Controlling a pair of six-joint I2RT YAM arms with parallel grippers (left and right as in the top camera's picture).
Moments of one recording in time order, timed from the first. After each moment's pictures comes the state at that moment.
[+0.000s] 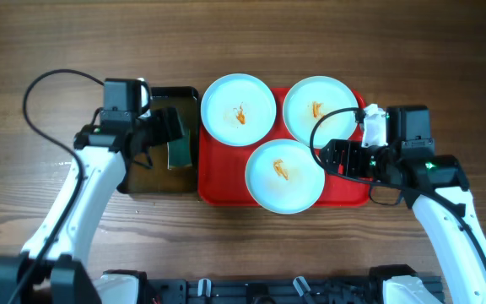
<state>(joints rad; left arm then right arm) -0.10 1.45 0.97 -0.57 0.08 -0.35 0.08 1.16 0.86 -0.79 -0.32 0.16</state>
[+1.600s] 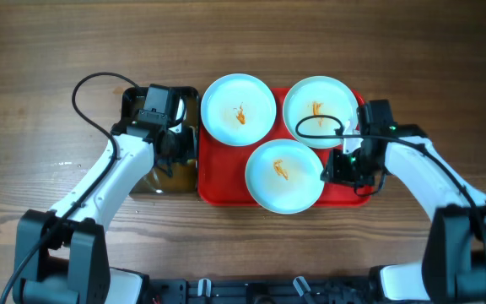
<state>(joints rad) -0.24 1.58 0.97 -0.66 0.08 -0.31 0.08 1.60 0.86 -0.81 -0.35 0.17</state>
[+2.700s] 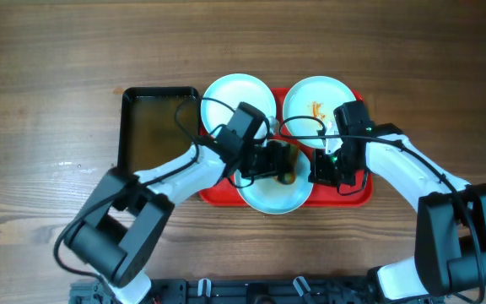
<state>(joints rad) -0.65 1.83 0.97 -0.13 0.61 -0.80 0.19 1.66 0.86 -0.72 -0.40 0.29</state>
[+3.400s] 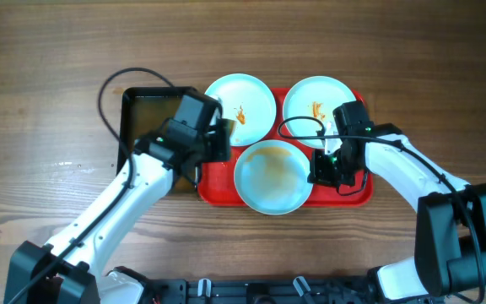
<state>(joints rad) -0.47 1.45 0.98 -0.58 0.10 -0.48 0.20 1.66 0.86 -0.72 -0.40 0.29</state>
